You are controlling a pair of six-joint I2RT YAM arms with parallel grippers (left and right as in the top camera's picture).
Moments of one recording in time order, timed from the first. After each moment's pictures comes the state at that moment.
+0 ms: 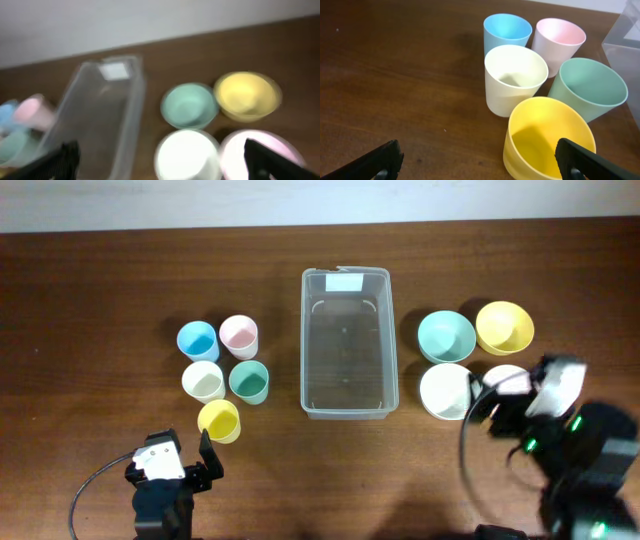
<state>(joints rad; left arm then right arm) 0.00 0.01 0.16 -0.59 -0.16 -0.16 -0.20 0.66 0.85 -0.68 -0.30 0.10</state>
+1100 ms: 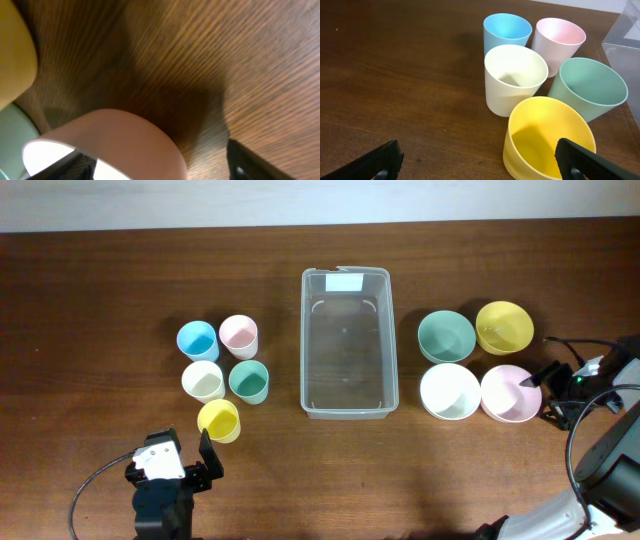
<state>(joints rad) 0.00 0.01 0.16 -0.59 -0.16 -0.16 -0.69 1.90 1.19 -0.84 -0.38 0.29</state>
